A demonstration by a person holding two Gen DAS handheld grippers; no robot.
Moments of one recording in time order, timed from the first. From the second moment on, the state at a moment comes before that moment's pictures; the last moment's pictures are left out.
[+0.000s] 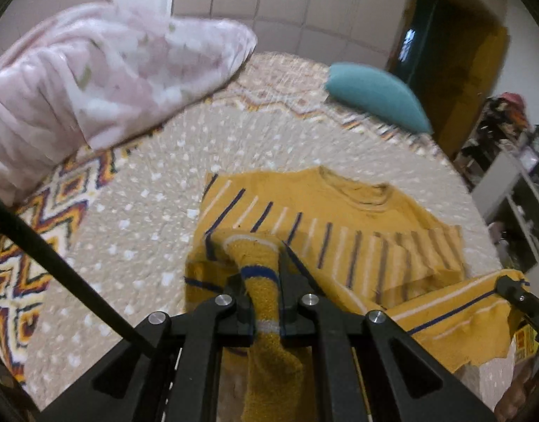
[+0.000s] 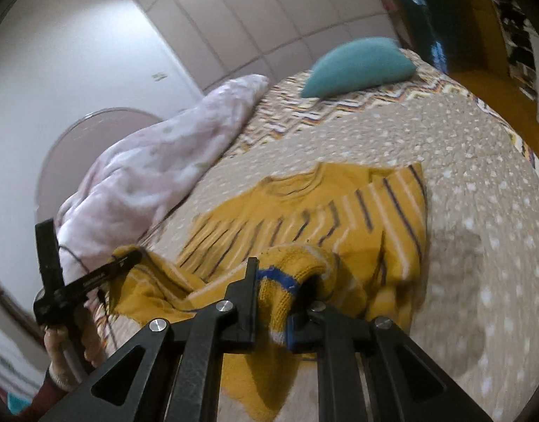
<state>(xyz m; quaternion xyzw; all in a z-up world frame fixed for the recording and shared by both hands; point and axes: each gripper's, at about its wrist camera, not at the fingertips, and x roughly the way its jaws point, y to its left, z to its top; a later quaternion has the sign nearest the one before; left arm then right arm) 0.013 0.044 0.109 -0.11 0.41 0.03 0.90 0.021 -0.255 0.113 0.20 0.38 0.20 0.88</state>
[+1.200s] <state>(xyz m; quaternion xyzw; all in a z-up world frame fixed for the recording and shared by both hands) 0.090 0.138 0.065 -0.26 0.46 0.02 0.85 0.138 -0.319 0.061 0.25 0.45 0.12 0.85</state>
